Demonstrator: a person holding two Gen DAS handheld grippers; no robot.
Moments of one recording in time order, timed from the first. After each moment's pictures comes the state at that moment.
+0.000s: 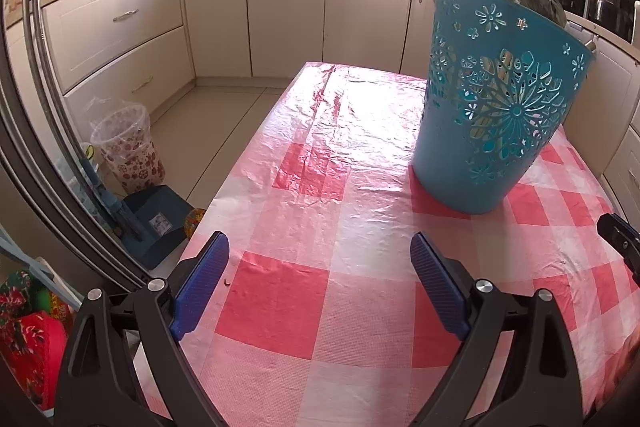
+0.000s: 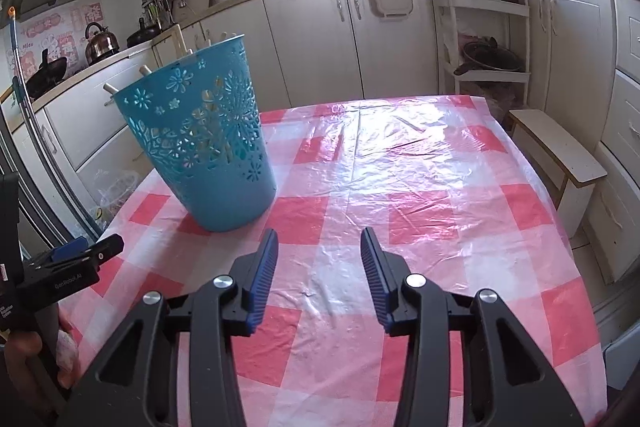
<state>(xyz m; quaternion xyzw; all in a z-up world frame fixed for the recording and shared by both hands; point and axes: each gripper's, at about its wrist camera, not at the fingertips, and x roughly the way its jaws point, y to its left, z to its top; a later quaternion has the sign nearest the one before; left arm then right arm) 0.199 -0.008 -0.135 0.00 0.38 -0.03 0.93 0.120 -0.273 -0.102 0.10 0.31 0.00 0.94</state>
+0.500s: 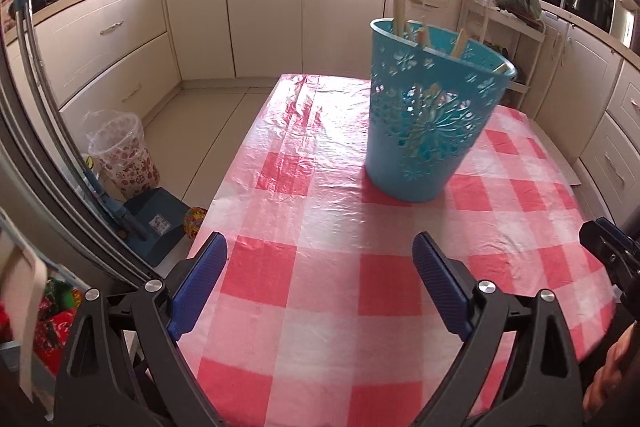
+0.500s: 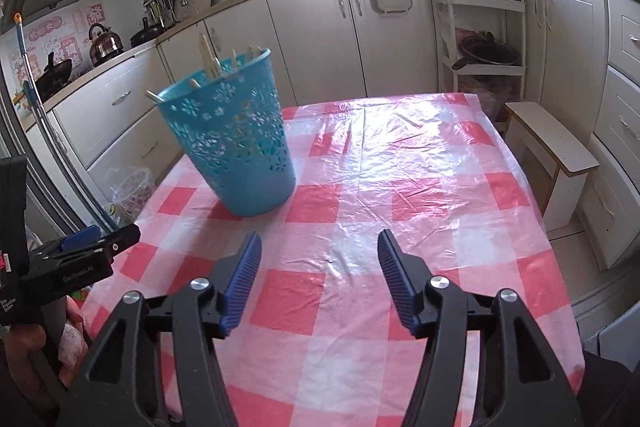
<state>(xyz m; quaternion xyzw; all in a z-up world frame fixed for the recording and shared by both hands) 0.151 -0.024 -0.066 0.01 0.39 -0.05 0.92 0.065 -0.263 -0.050 0.13 0.32 0.00 0.94</state>
